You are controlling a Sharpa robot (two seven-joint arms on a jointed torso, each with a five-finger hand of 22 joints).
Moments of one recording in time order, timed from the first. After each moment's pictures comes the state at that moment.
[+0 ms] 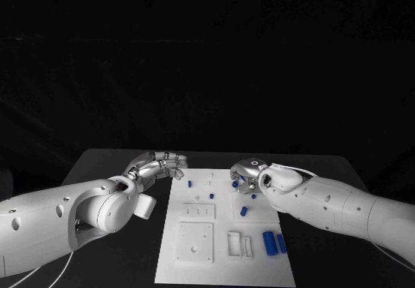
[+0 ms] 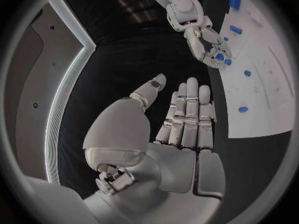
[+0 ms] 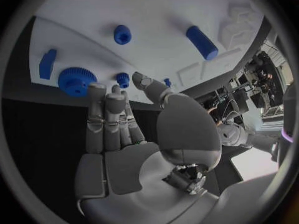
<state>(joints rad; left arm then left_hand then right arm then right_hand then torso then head) 1.40 -0.85 -0.23 1.56 0.01 -0.29 0.34 1.15 -0.06 0.41 -0.29 0.16 0.78 0.18 0.36 0.44 1.12 0.13 0.17 0.10 1.00 0.06 0.60 0.56 0.07 0.75 -0.01 0.61 1.22 1.25 -0.49 -0.13 0.97 -1.66 -0.29 -0.03 1.14 -0.20 0.69 -0.27 0.14 0.84 0.16 0.38 0.40 1.12 0.12 0.08 0.11 1.34 0.00 1.08 0.82 0.22 1.30 -0.01 0.73 1.31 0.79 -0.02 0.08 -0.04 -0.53</state>
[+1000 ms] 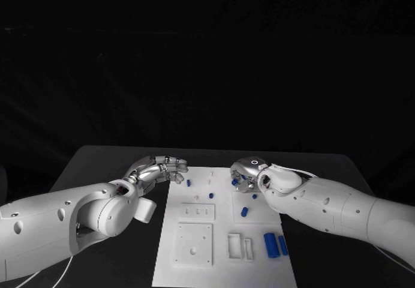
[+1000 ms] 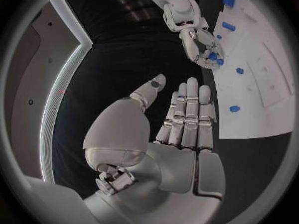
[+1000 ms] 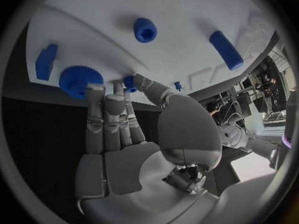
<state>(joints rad) 1.40 -0.84 -0.23 1.54 0.01 -0.29 0.33 1.14 -0.06 0.41 -0.29 0.16 0.78 0.18 0.36 0.44 1.12 0.13 0.17 0.10 1.00 0.06 0.60 0.56 0.06 0.75 -0.02 0.61 1.22 1.26 -0.49 -0.13 0.98 -1.71 -0.34 -0.07 1.13 -0.20 0.75 -0.23 0.06 0.92 0.14 0.39 0.42 1.24 0.08 0.11 0.14 1.33 -0.03 1.12 0.76 0.18 1.31 -0.04 0.75 1.31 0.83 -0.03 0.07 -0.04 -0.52</state>
